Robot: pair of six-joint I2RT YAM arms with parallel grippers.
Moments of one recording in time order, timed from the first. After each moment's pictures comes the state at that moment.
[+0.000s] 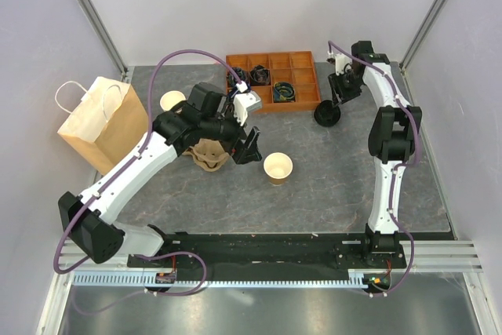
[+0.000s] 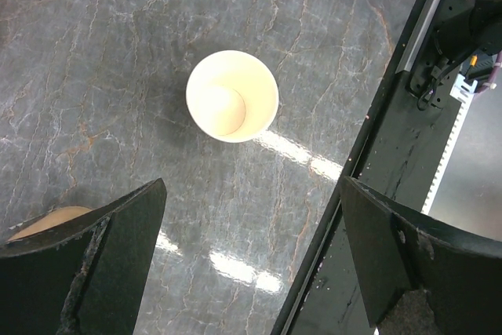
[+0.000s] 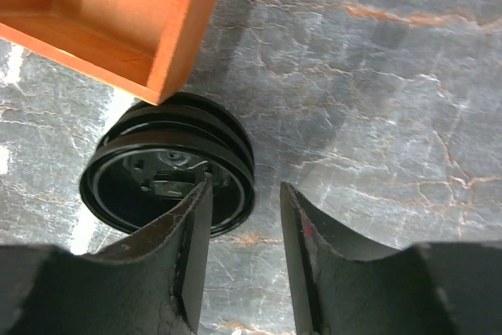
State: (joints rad) left arm -0.63 1.34 1.34 -0.71 0.51 0.13; right arm 0.00 2.36 2.19 -1.00 -0.27 -0.38
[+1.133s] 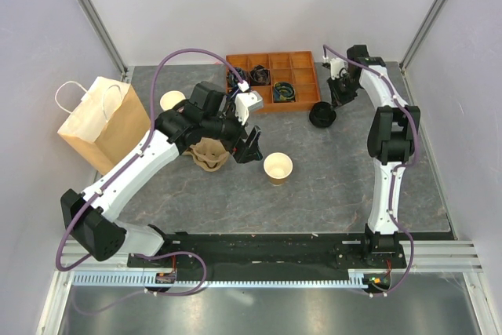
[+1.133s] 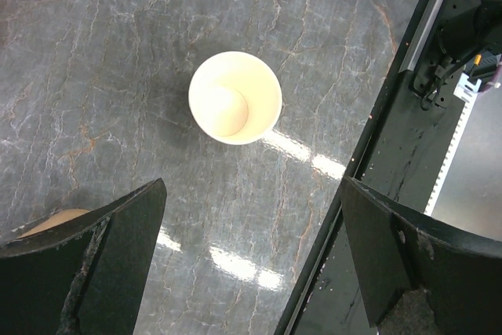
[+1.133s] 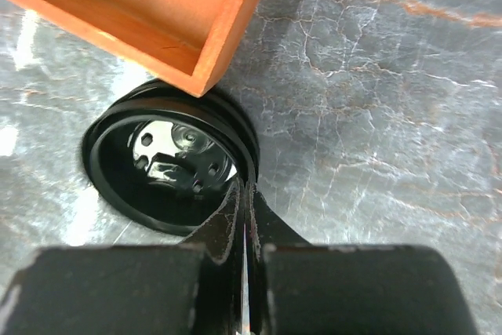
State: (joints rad) left arm -0.63 1.37 1.35 -0.71 0.51 0.13; right arm 0.02 2.34 2.11 -0.97 -0.30 -0.40
